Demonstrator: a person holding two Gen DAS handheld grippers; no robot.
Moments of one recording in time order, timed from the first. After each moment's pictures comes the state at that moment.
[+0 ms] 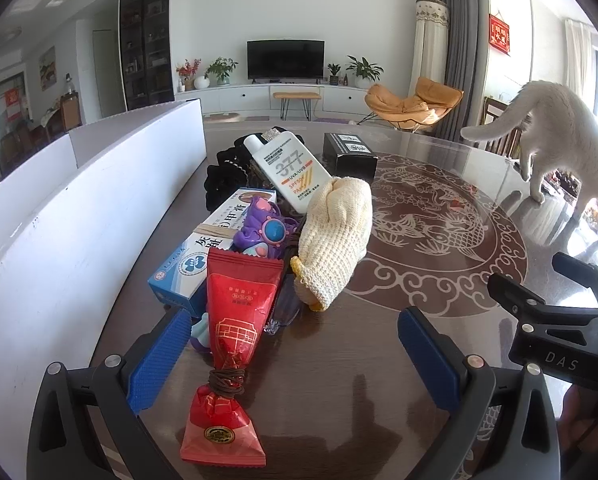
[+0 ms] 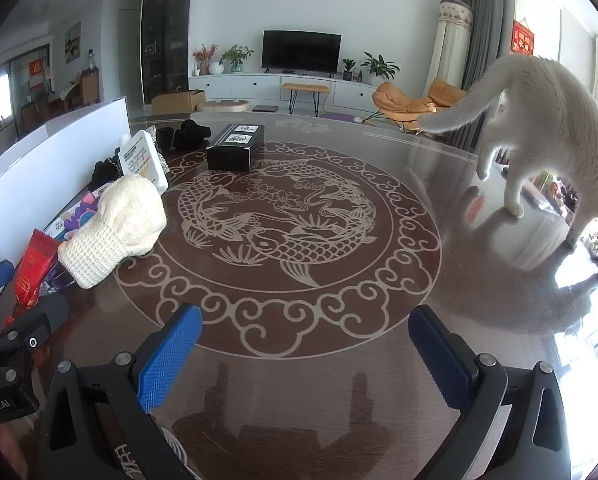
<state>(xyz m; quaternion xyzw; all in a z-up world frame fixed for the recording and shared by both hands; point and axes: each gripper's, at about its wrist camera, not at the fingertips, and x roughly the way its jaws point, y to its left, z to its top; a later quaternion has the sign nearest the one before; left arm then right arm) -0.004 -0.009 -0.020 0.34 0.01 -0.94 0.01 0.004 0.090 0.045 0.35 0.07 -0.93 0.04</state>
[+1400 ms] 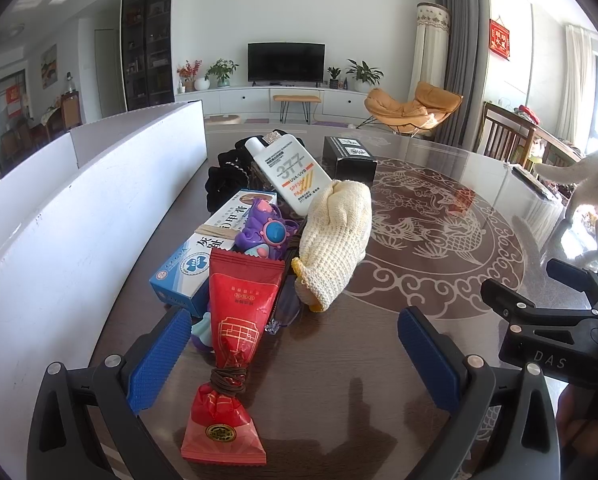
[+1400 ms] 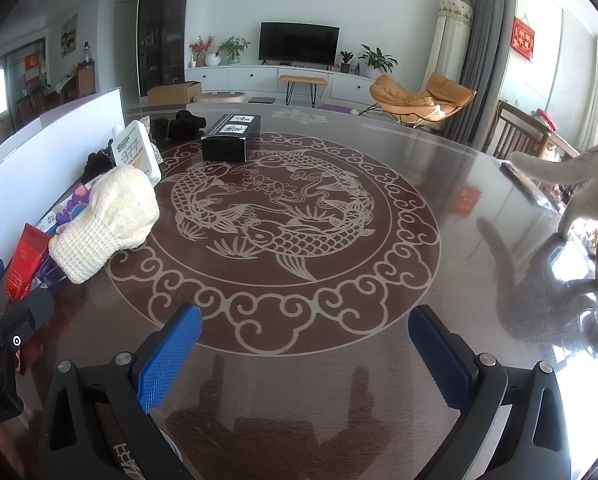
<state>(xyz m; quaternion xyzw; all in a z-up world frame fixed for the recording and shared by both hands) -0.001 -0.013 -0.018 0.34 0.02 -0.94 0.00 -0.001 0.088 0.039 0.37 0.07 -0.93 0.03</state>
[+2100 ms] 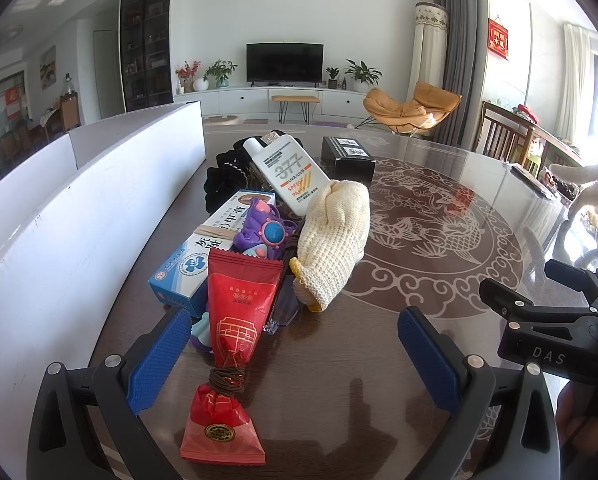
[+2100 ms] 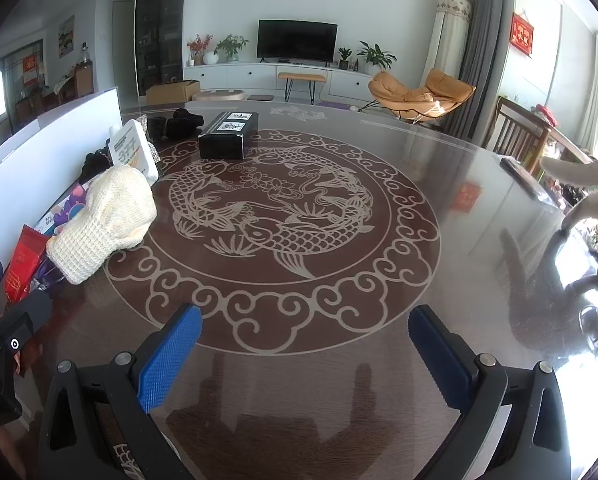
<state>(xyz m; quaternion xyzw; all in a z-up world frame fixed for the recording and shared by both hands) -0.001 -0.012 -0.018 0.34 0.02 -0.94 0.00 -0.002 0.092 0.039 0.37 0.07 -0.92 0.03</state>
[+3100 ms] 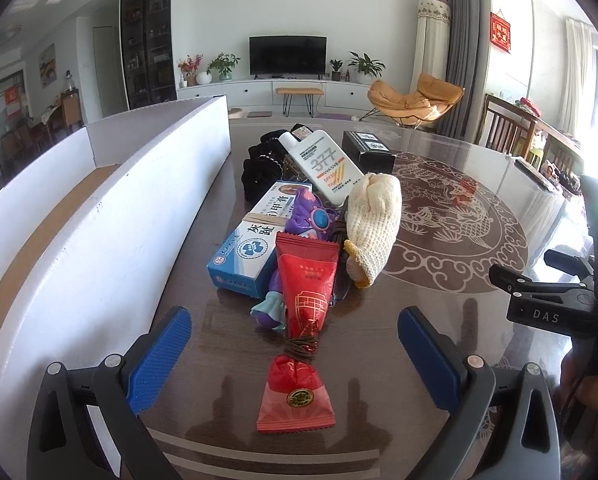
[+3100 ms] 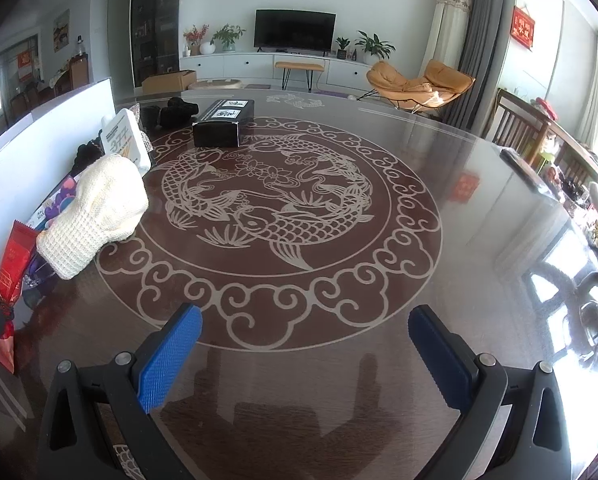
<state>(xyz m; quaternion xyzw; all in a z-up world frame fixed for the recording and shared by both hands) 0.014 -0.050 -0.008 0.36 0.02 -0.93 0.01 -0.010 0.091 0.033 0.39 0.07 -0.92 0.02</state>
